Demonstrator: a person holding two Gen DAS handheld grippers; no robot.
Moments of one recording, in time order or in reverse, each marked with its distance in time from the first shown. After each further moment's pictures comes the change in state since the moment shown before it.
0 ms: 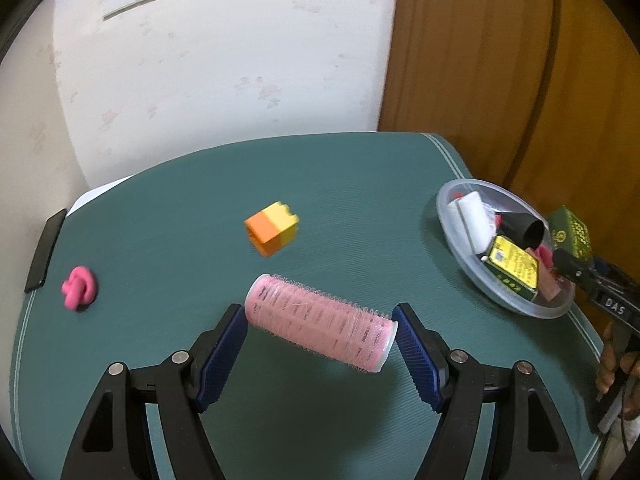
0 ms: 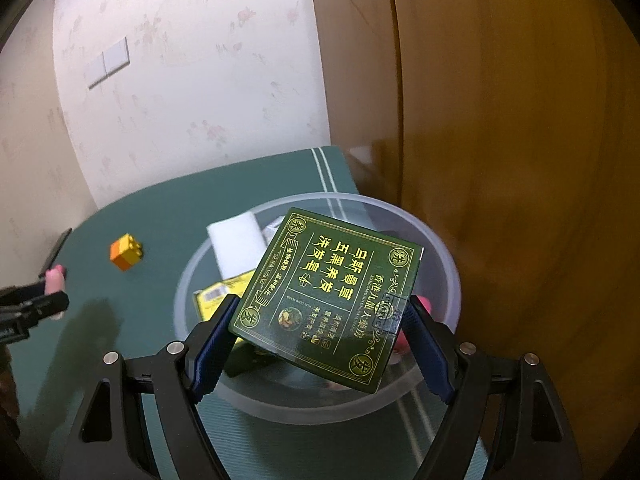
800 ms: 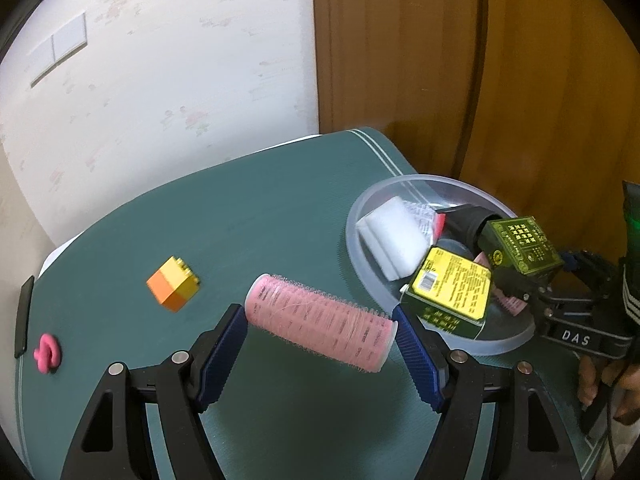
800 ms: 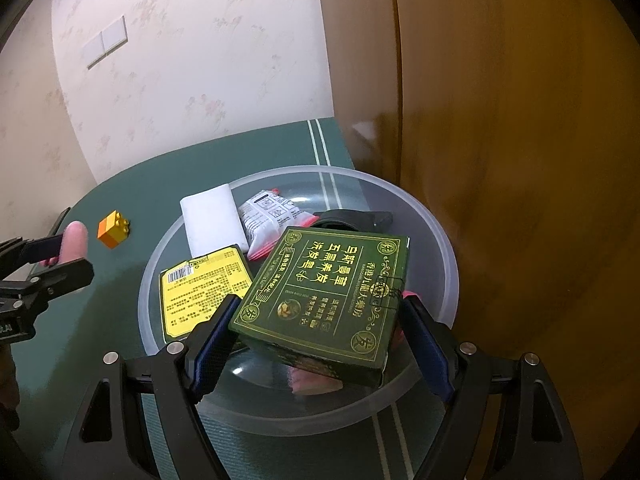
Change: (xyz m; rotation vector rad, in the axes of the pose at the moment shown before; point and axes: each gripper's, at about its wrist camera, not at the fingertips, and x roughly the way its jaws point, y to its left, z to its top) left arm 0.025 -0.093 0.032 0.169 0.000 -0.031; right arm 0.024 -0.019 -0.003 -0.020 0.077 0.042
